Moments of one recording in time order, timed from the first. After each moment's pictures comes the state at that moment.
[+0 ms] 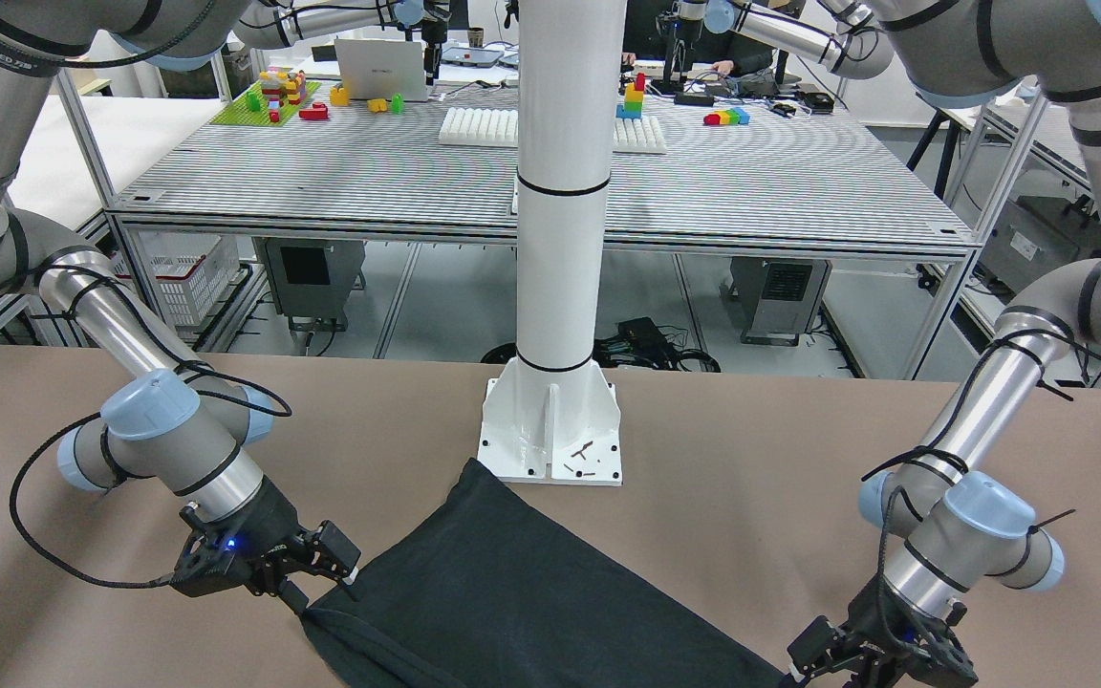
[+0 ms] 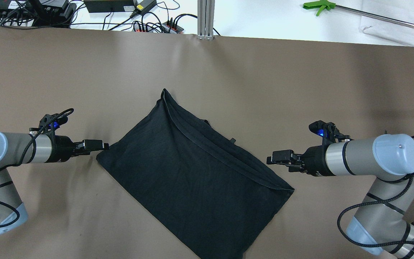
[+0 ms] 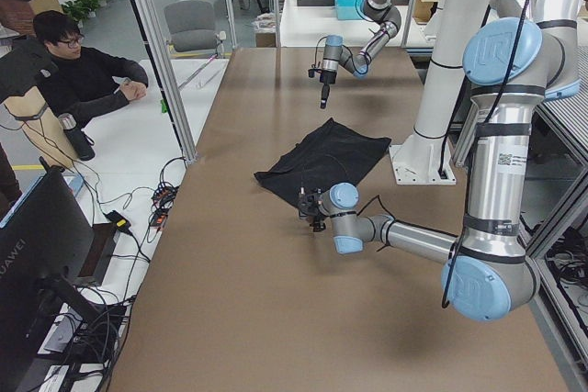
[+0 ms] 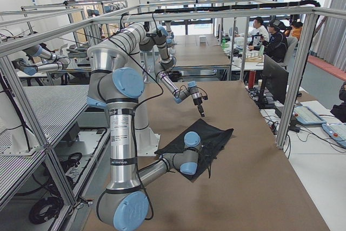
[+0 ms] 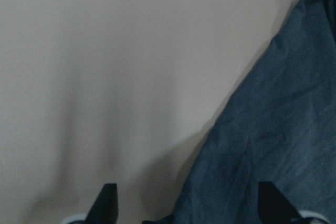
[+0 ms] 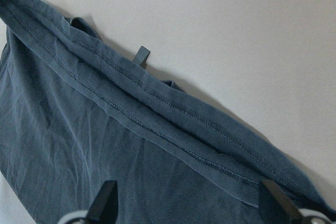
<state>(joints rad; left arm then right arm) -0.69 -1.71 -1.57 -2.74 -1.87 -1.45 0.69 -1.43 1.84 -0.69 2.04 1.47</state>
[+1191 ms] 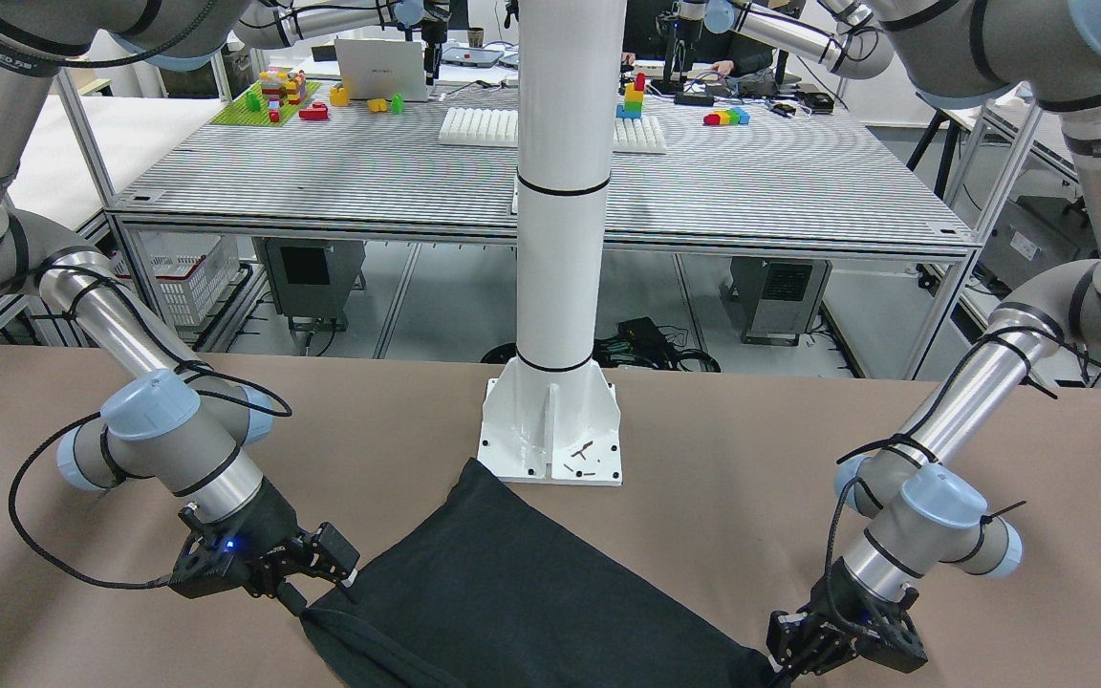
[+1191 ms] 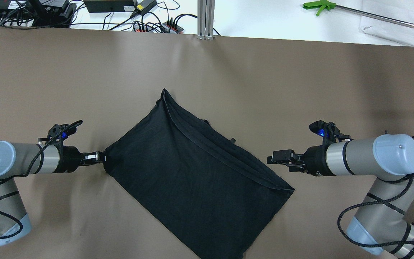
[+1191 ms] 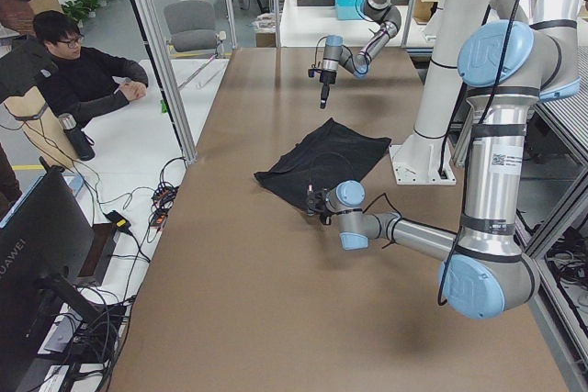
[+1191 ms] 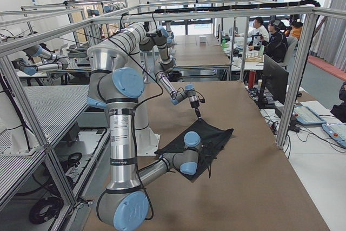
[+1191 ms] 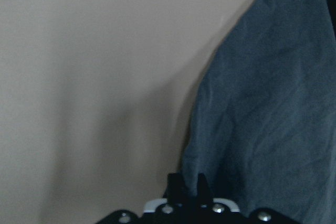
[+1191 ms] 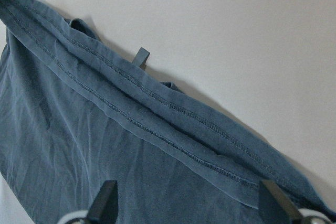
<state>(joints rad) -0.63 -1.71 -1.59 -2.74 -1.85 -1.45 0.69 -1.43 1.84 -0.69 2.04 1.46</state>
